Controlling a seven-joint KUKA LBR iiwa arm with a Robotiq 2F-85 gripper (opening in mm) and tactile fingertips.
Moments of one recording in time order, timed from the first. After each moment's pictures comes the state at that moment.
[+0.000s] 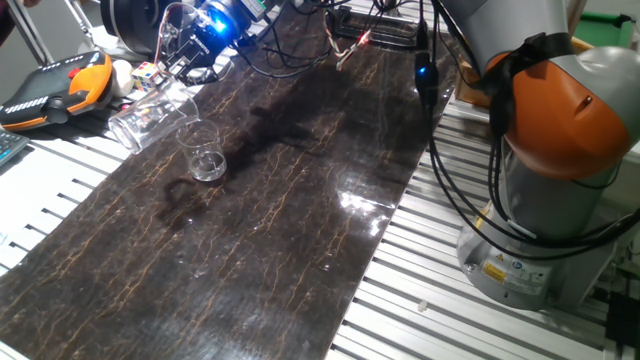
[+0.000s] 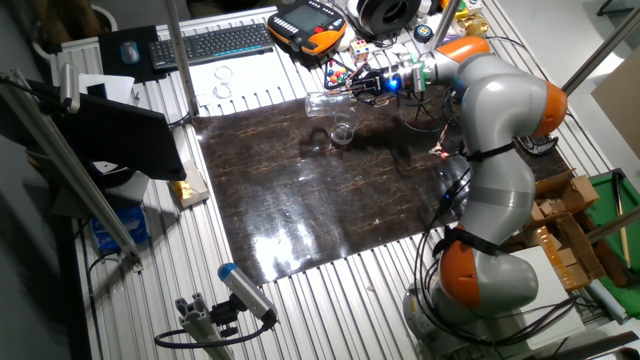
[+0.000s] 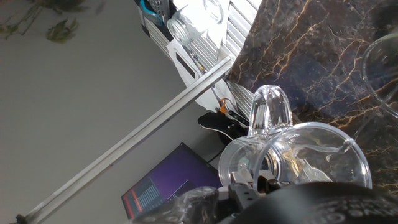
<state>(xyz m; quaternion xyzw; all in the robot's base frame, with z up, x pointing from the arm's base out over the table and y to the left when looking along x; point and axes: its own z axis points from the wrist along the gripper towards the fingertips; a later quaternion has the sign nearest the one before) 0.664 0.083 0.252 -0.31 -0.72 -0.60 0.15</state>
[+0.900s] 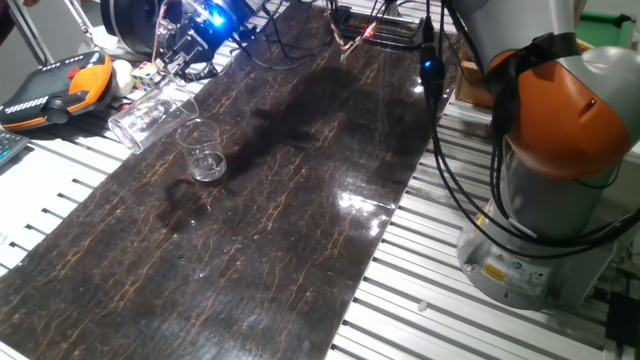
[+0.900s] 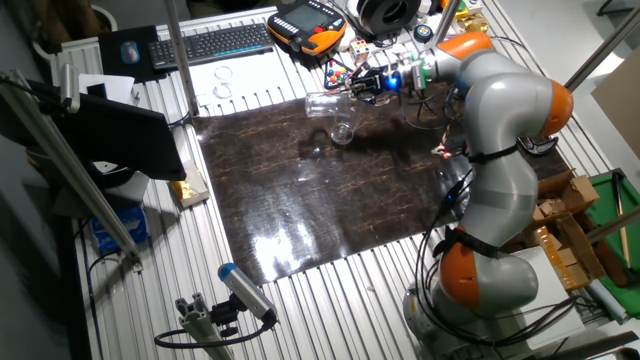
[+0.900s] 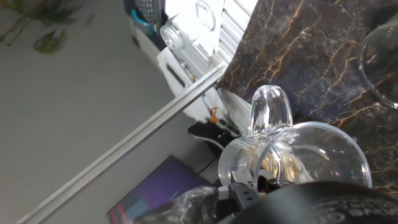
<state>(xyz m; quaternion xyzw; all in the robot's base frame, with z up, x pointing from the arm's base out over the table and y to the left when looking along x) 0.660 0.094 0.266 -0.34 -0.75 -0.56 0.13</state>
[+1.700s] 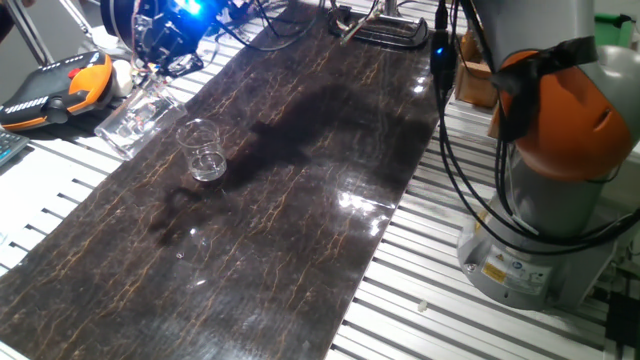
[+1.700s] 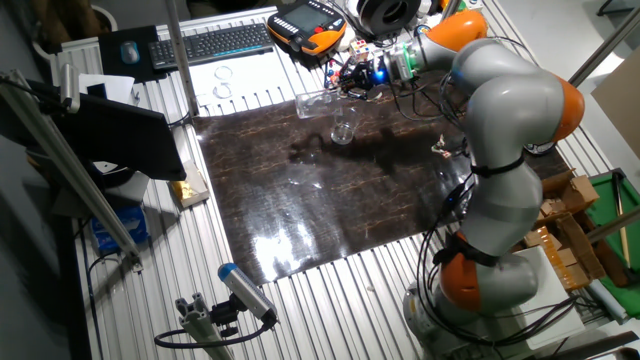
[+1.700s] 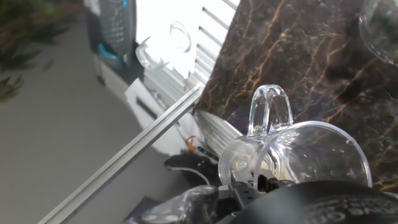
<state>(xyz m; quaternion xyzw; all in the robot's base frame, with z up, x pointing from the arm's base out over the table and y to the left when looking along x) 0.656 0.133 0.288 -0.40 -0.77 -0.47 0.13</state>
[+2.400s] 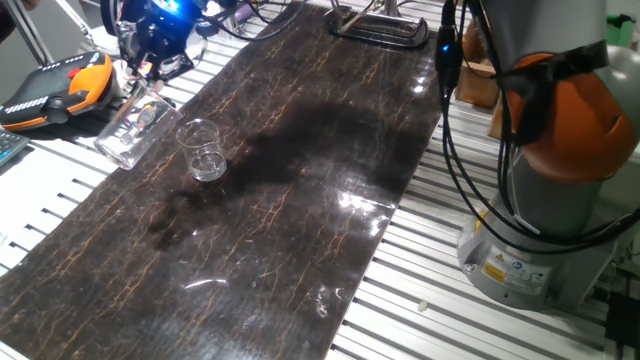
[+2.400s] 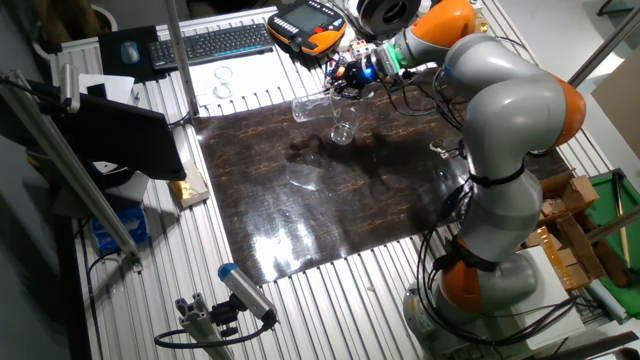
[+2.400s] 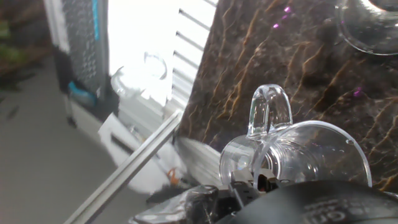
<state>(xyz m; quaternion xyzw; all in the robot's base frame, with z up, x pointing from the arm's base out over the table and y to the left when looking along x) 0.657 0.148 0.285 -0.47 -0.78 -0.39 0.11</state>
